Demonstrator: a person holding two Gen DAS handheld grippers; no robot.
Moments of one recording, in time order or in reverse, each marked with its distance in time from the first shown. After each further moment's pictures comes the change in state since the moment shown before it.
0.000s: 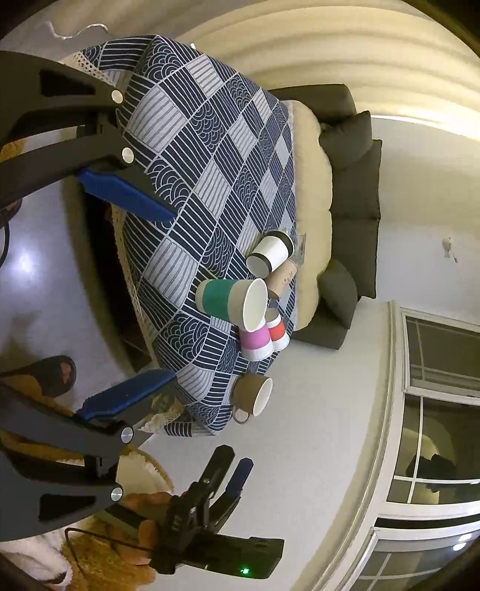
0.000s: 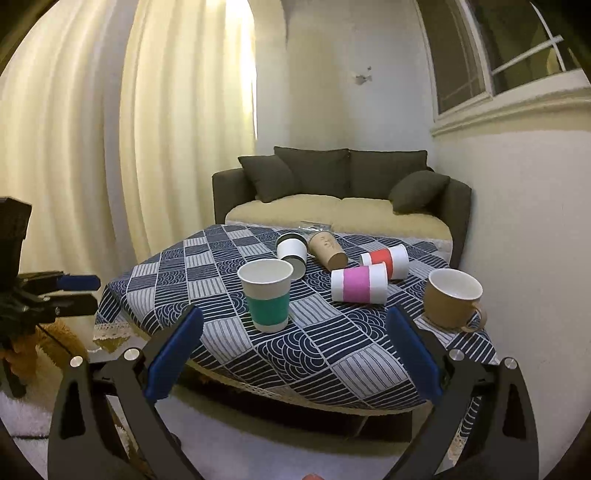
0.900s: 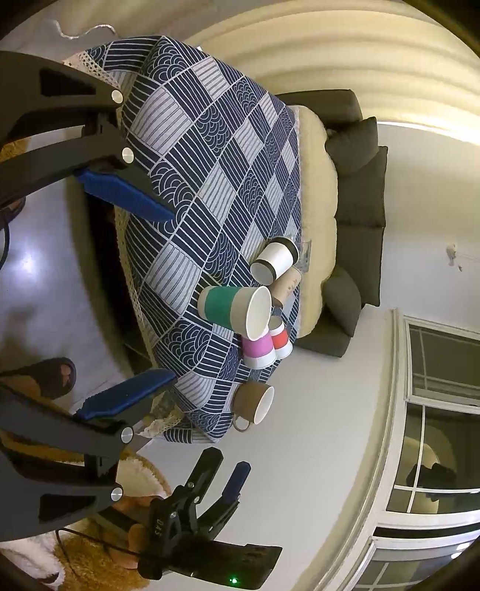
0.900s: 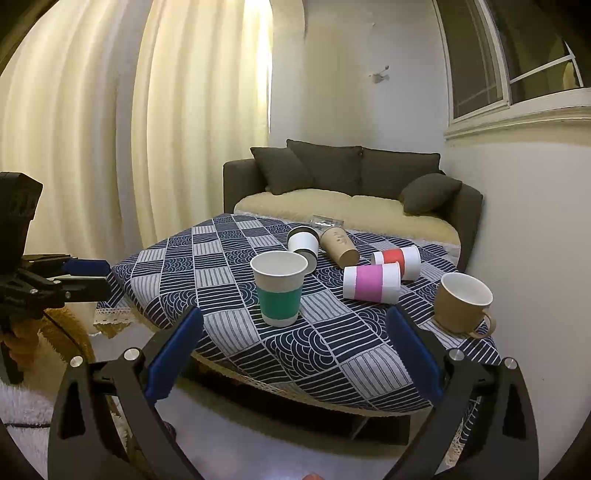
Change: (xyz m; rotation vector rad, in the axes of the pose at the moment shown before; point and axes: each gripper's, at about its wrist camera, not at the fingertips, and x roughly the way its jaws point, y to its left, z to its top) left arm 0.007 0.002 0.000 -0.015 0.012 0.019; right arm 0.008 0.010 -0.003 -0.038 0.020 0.019
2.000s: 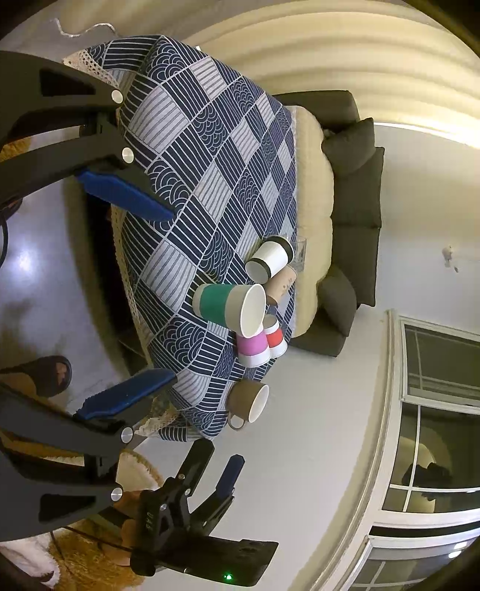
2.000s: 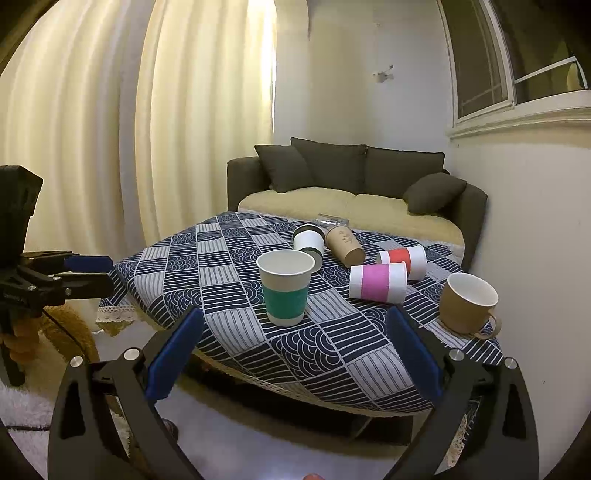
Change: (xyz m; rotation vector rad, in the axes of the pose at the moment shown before) left arm -0.002 -0.004 0.002 -0.007 -0.018 -0.001; right arm 0.004 0.002 0.001 -0.006 0.009 0.018
